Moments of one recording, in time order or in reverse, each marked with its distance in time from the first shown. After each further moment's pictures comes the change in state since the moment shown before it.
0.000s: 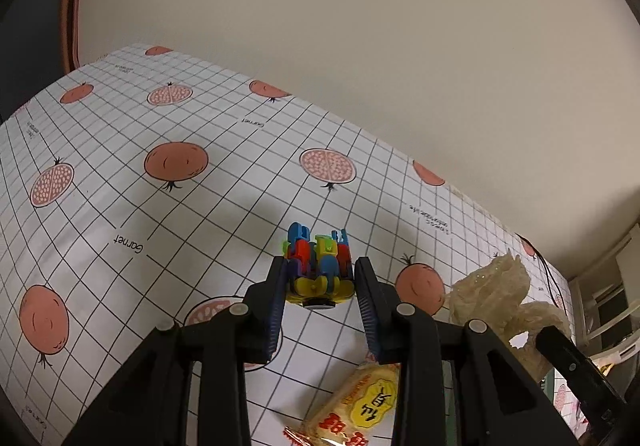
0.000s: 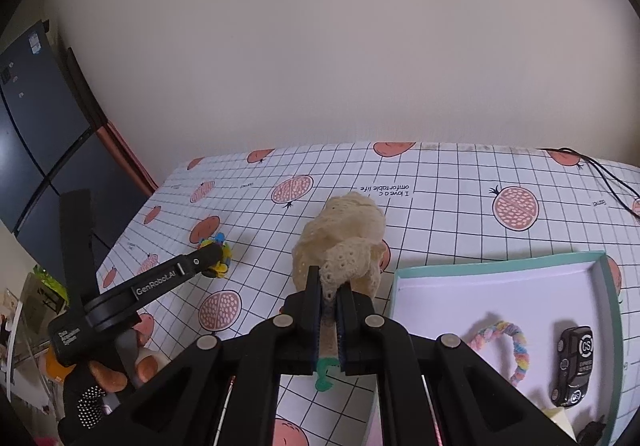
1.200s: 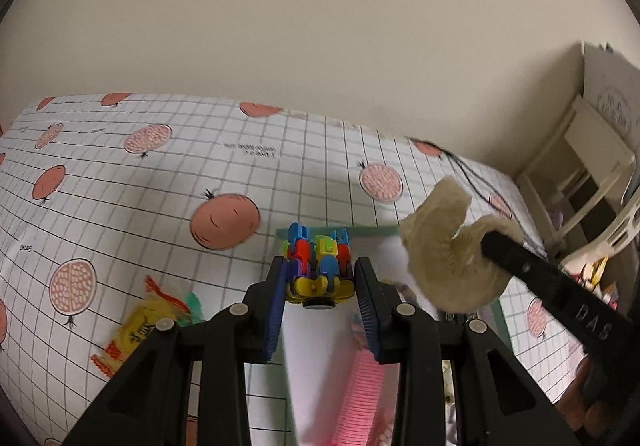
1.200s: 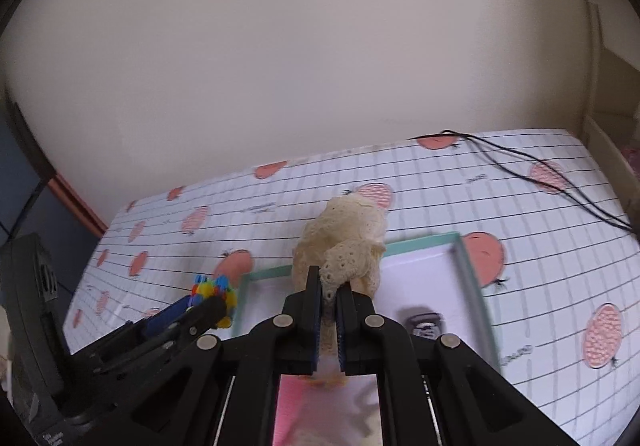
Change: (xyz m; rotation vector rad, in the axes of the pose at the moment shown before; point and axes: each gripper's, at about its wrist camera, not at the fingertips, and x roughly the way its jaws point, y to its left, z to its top) left arm -0.002 -0.168 -0.081 0.331 0.122 -0.137; right arm -0.068 -0.123 -0.003 0.161 -0.042 -0.201
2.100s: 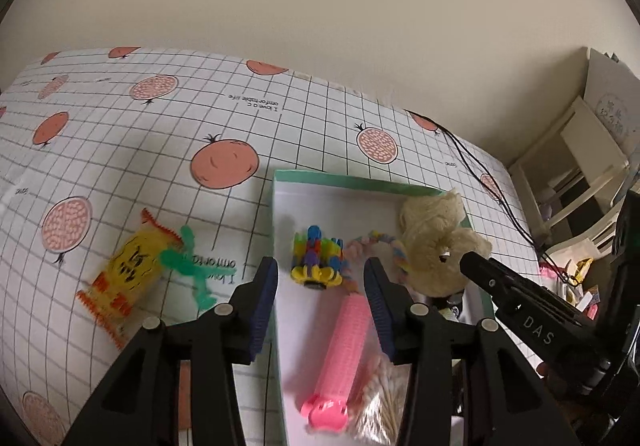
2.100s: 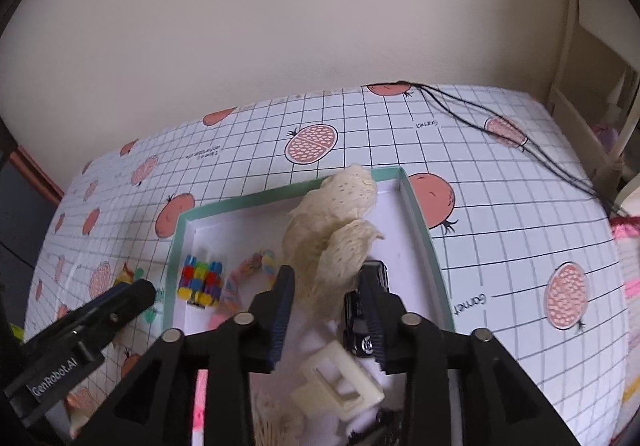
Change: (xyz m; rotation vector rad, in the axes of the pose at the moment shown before) left arm -0.016 0.010 -0.026 -0.091 0.085 -0.050; right arm 0.004 -0.017 -0.030 -0.036 0.151 -0.148
